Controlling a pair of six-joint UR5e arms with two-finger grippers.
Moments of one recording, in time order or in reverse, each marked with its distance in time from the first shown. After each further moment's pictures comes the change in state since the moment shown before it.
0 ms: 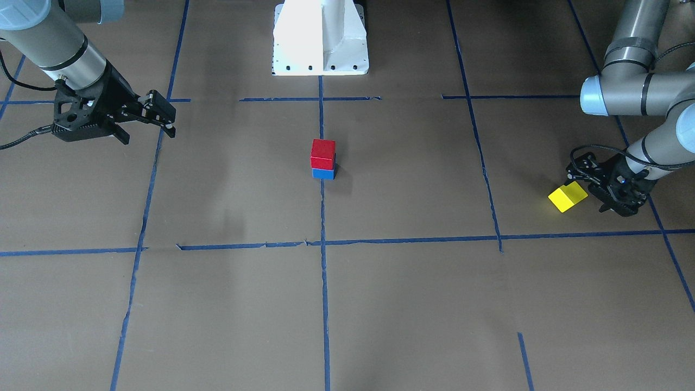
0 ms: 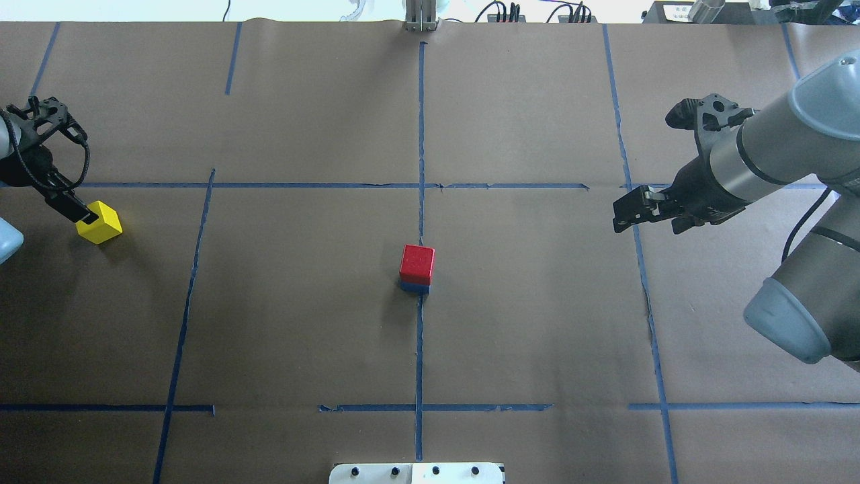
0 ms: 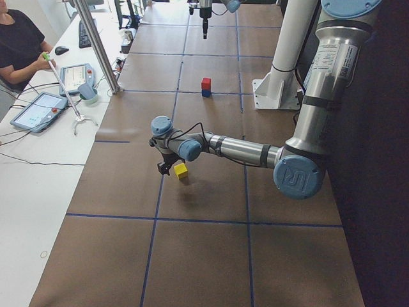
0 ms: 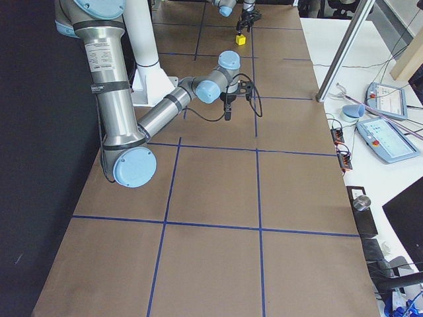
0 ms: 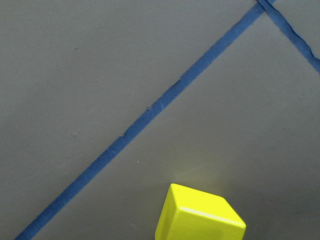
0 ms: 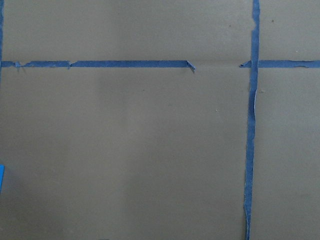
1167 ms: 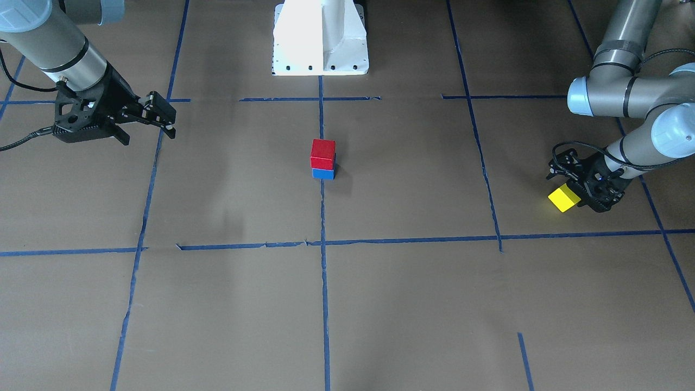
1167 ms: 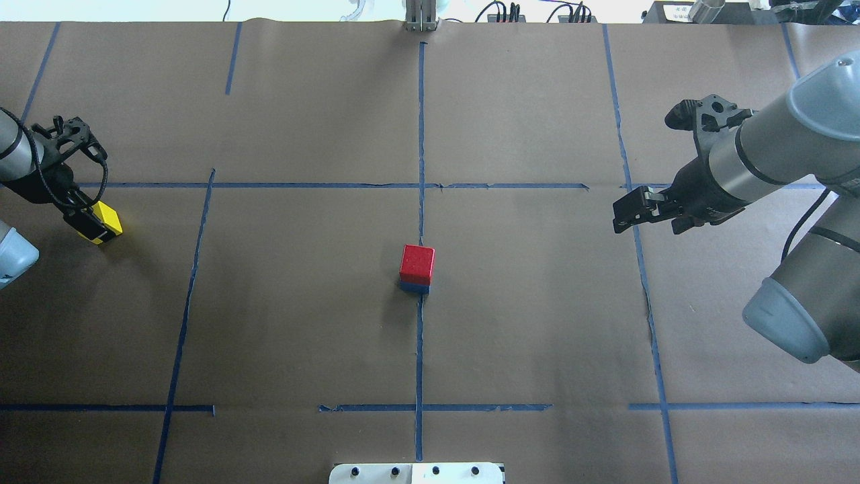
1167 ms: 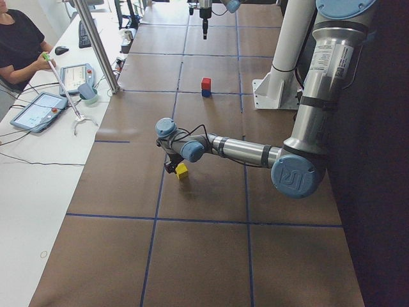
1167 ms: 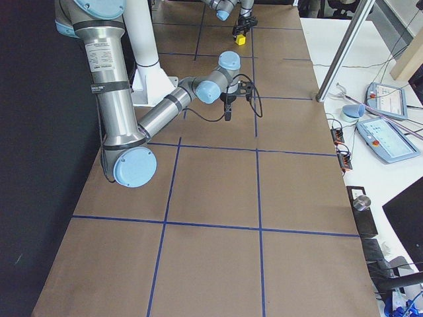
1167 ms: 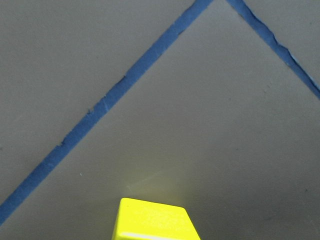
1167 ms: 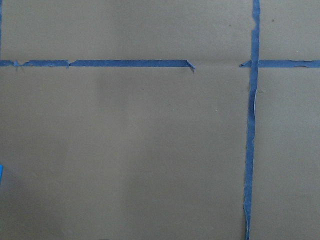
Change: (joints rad) left arm 0.067 0.011 0.014 -0.025 -0.032 -0.001; right arm -0.001 0.001 -0.004 0.000 0.000 -0.003
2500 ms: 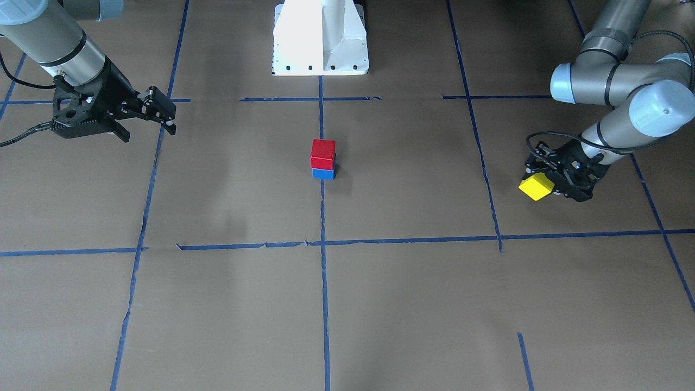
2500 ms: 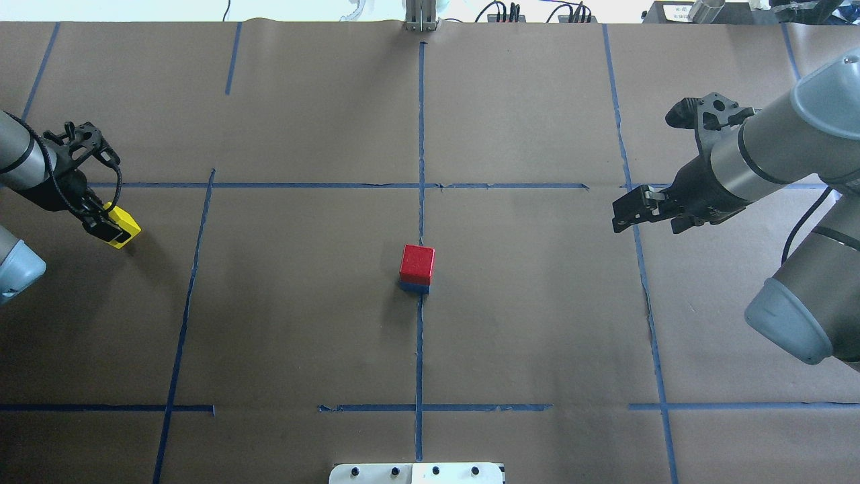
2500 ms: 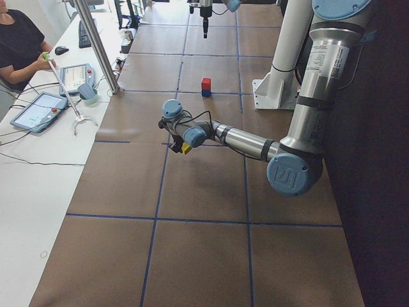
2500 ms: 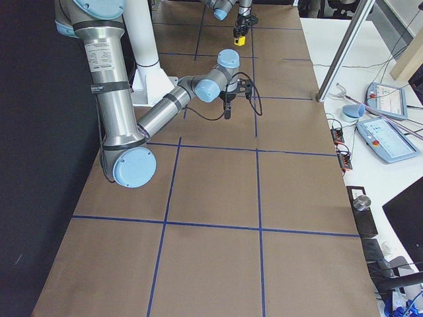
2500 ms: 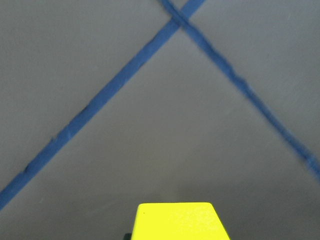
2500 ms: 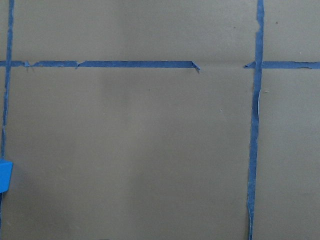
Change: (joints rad) left arm 0.066 -0.061 -0.156 -0.043 -0.012 -0.395; right arm 0.006 -0.007 0.024 0.000 0.007 -0.001
